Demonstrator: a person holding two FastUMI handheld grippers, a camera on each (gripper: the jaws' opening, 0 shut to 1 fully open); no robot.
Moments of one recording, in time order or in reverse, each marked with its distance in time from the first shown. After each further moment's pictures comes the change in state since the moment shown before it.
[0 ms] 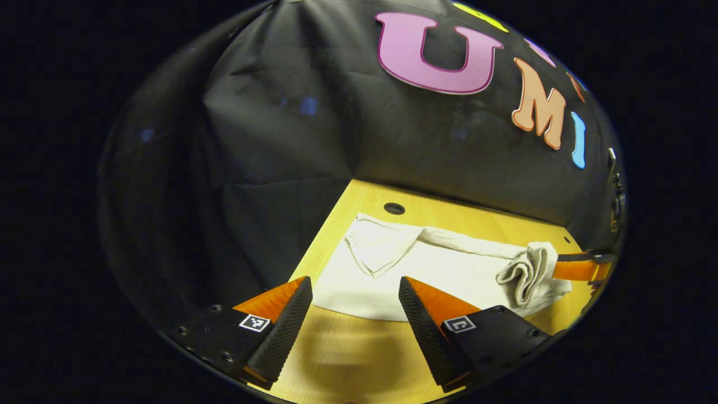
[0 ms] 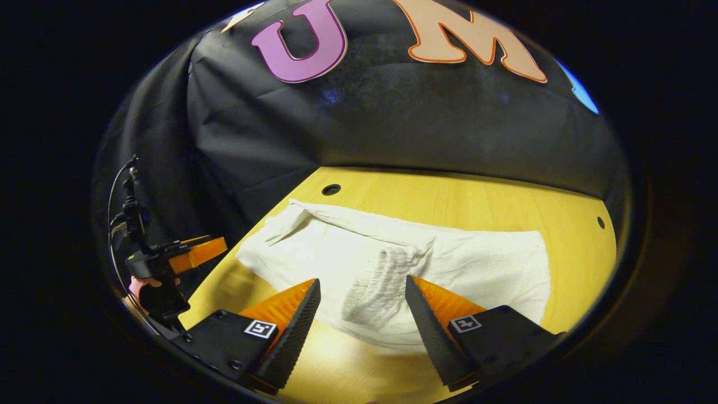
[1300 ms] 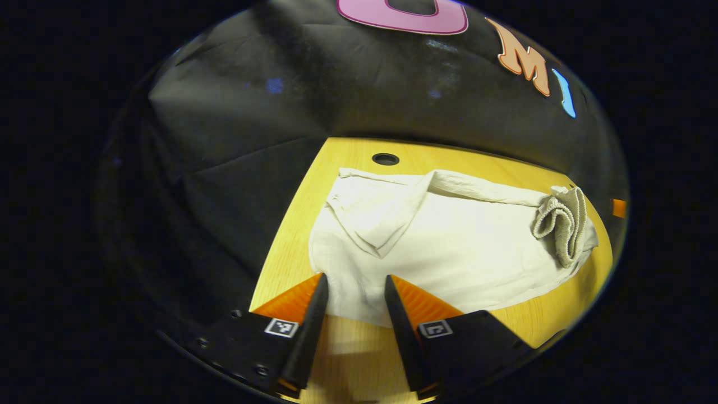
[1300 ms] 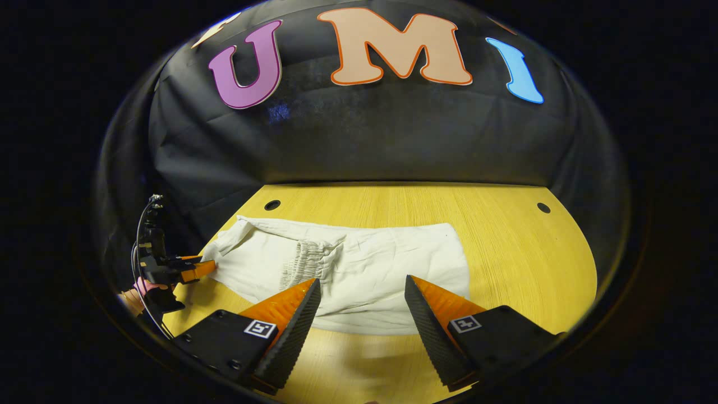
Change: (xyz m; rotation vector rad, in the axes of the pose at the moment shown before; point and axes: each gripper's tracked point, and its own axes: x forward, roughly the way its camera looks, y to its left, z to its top) left arm 0.032 0.019 -0.034 0.165 0.176 -0.083; right arm -0.072 -0.085 -0.010 0.098 -0.085 -0.244
